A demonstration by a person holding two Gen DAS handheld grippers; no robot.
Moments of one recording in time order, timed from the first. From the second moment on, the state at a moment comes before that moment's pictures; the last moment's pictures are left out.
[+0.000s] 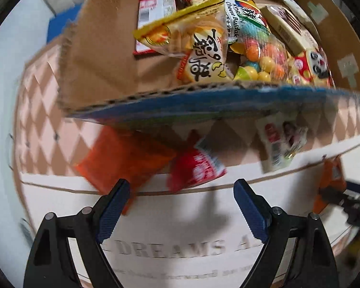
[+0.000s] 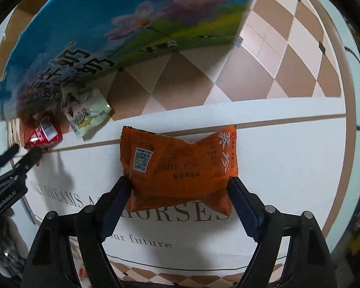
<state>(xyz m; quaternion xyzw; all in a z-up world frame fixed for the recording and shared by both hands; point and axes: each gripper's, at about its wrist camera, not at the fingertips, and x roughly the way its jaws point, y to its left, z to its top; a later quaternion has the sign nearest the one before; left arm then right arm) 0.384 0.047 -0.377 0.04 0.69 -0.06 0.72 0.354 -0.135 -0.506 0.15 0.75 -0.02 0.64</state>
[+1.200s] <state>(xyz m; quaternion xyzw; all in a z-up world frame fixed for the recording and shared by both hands) 0.300 0.055 -0.317 -0.09 0.67 -0.06 0.73 0.335 -0.120 -0.471 0.15 0.72 0.03 0.68</state>
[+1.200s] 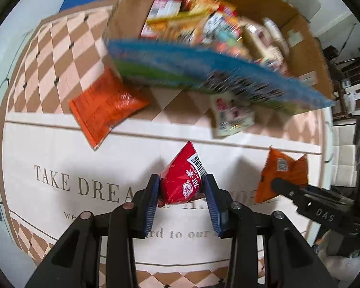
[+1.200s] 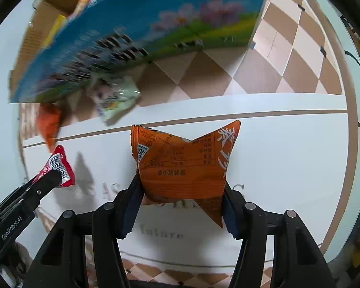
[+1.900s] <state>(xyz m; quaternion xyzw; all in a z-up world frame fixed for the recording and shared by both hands) 0.483 0.051 -0.251 -0.05 0.66 -0.04 0.75 0.537 -0.152 -0.327 0.19 0.61 0.06 0.76</state>
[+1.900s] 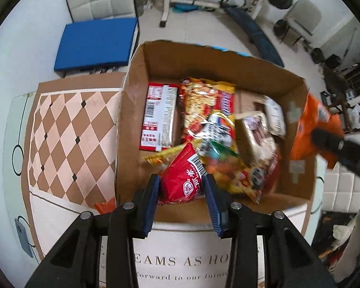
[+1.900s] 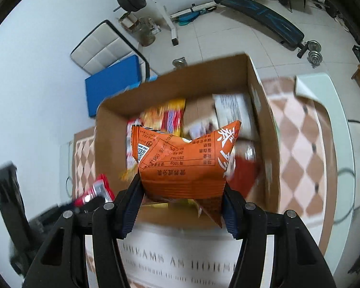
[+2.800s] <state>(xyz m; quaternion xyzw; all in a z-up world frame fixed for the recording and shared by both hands) 0.505 0.056 -0.274 -0.06 0.68 0.01 0.73 0.610 -0.142 -0.389 0.12 0.66 0.04 0.75</state>
